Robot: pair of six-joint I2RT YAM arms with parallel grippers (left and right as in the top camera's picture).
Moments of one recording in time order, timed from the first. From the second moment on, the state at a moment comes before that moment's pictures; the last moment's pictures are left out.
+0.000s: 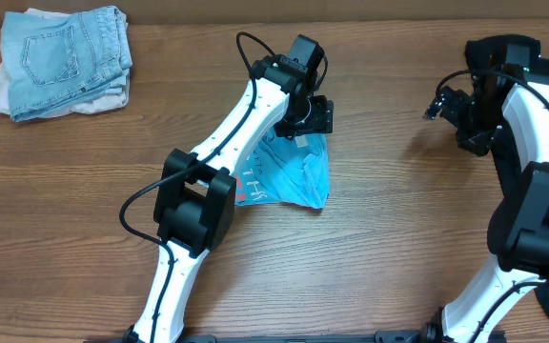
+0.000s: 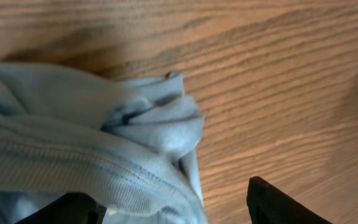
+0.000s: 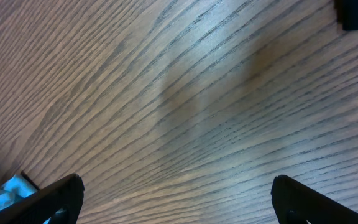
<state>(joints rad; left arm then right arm) -0.52 2.38 2.13 -1.02 0.27 -0.50 -0.24 2.03 1.65 -1.01 -0.22 0.39</state>
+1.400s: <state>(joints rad) -0.66 2.46 2.17 -0.76 0.29 -0.48 -0.24 2.03 1.65 -1.01 -0.22 0.39</state>
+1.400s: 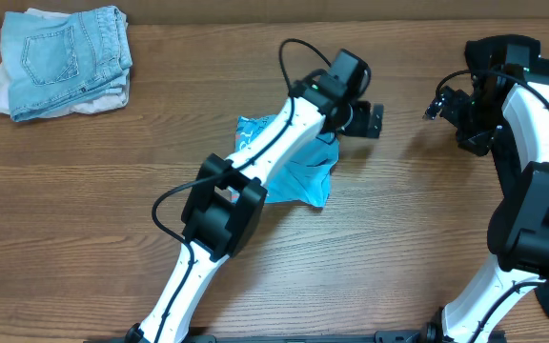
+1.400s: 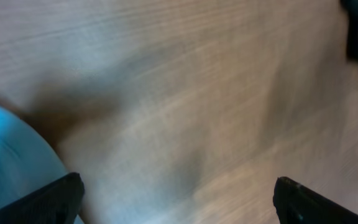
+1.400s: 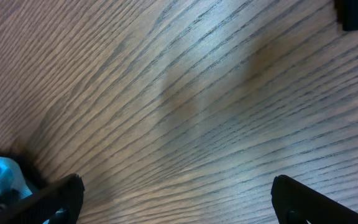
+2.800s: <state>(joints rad) -0.73 2.40 2.17 -1.31 0.15 -0.28 -0.24 2.03 1.65 -1.01 -0.22 0.39</state>
